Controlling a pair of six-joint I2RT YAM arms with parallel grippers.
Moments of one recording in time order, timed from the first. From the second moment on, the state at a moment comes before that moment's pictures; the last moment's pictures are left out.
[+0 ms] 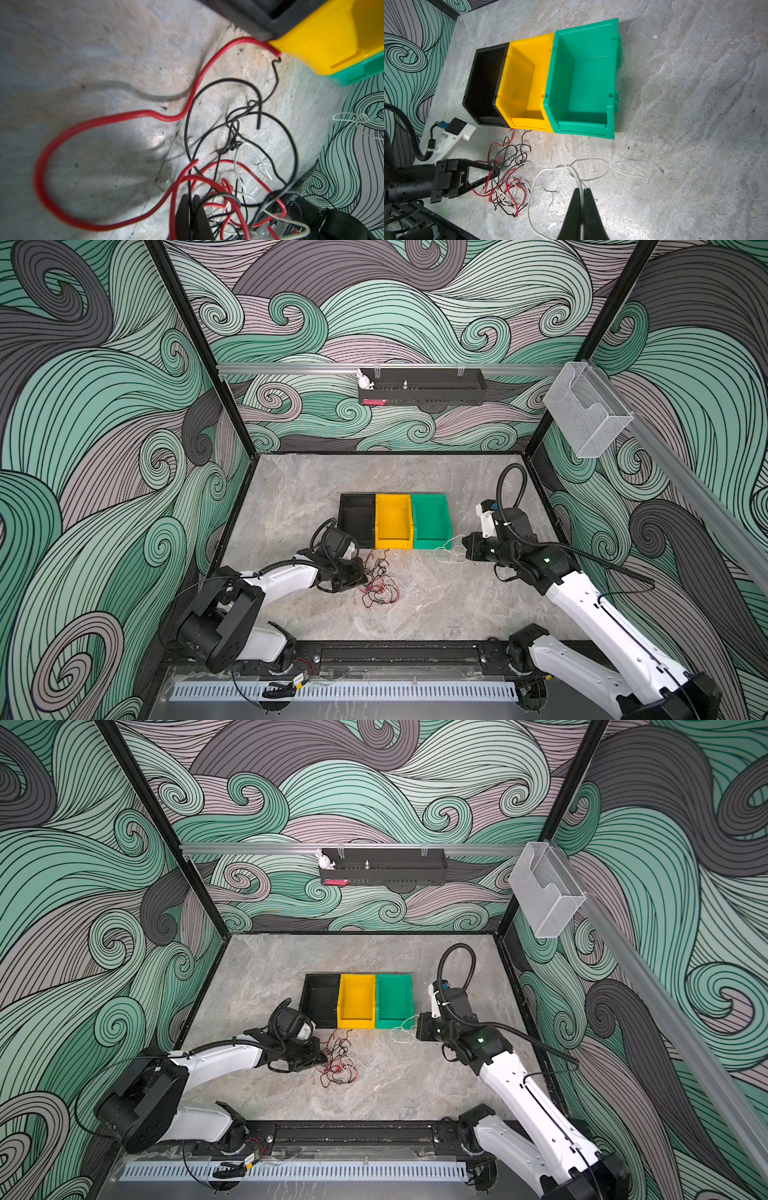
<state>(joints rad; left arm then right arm) -0.54 1.38 0.55 -0.27 0.42 -0.82 0.43 0.93 0.81 -0.68 -0.10 0.43</state>
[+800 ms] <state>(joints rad) -0.56 1.31 0.54 -0.24 0.46 -0.86 0.43 1.31 1.07 -0.45 -0.09 0.42</state>
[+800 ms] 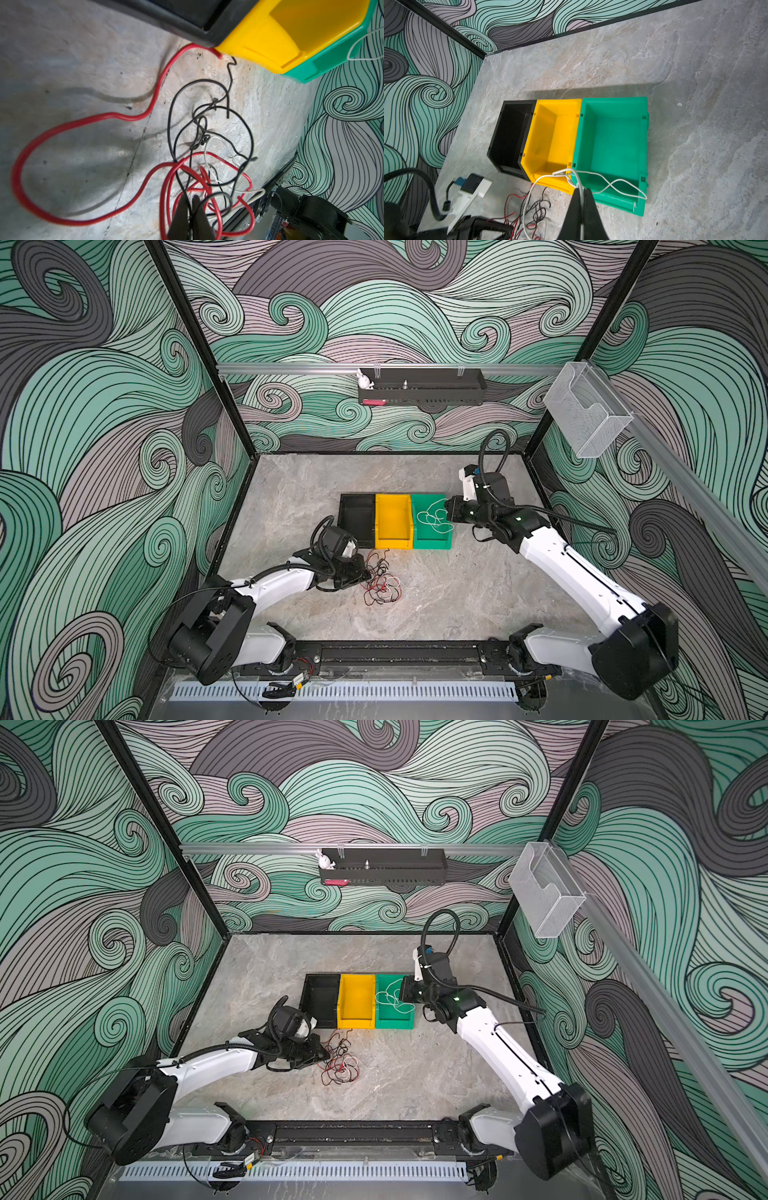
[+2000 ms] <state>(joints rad) -0.59 1.15 0.58 -0.40 0.36 -0.88 0.48 1.47 1.20 -0.51 0.09 0.24</state>
